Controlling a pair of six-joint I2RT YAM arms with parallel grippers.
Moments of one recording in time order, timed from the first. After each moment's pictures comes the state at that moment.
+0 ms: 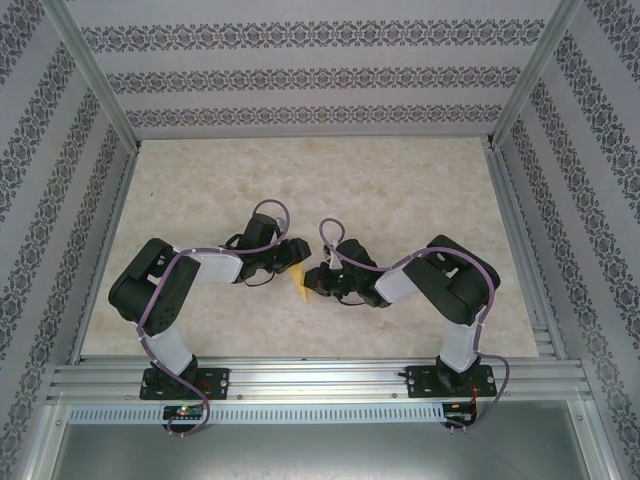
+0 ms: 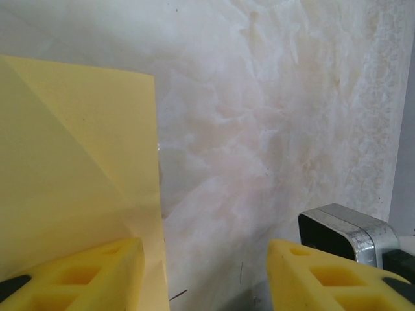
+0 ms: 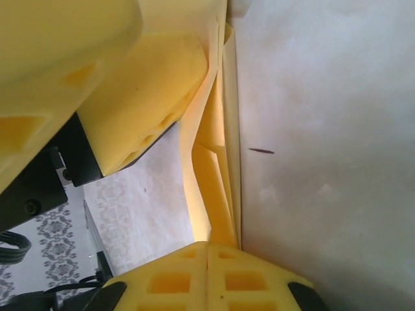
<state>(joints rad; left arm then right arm) -0.52 1.74 0.74 0.22 0.39 -0.94 0.74 1.87 0.63 0.59 -0.50 1.06</state>
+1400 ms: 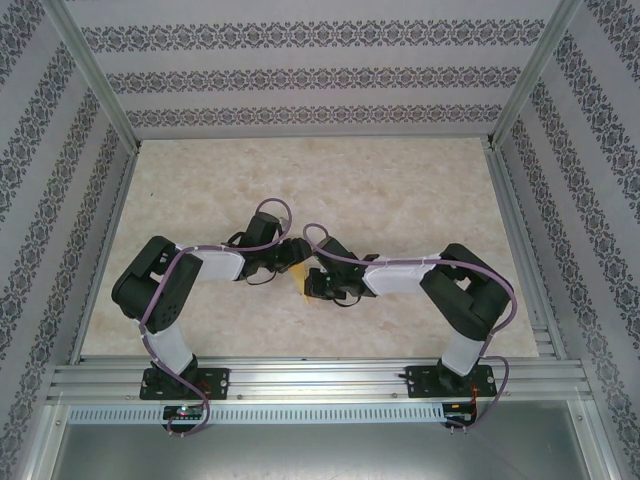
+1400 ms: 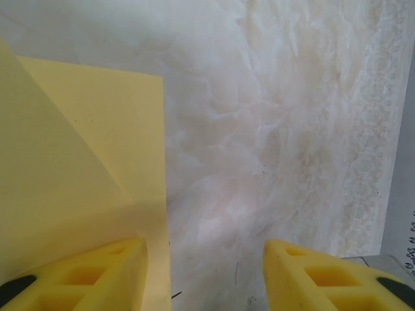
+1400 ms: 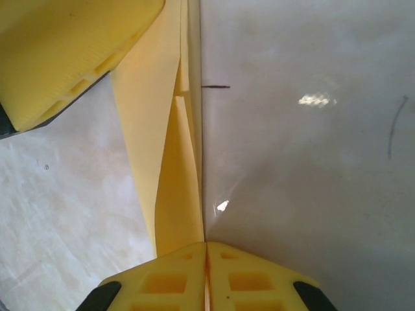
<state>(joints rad) -0.52 1.76 0.77 0.20 0.41 -0.94 0.86 1.75 0.84 -0.09 -0.22 0.88</state>
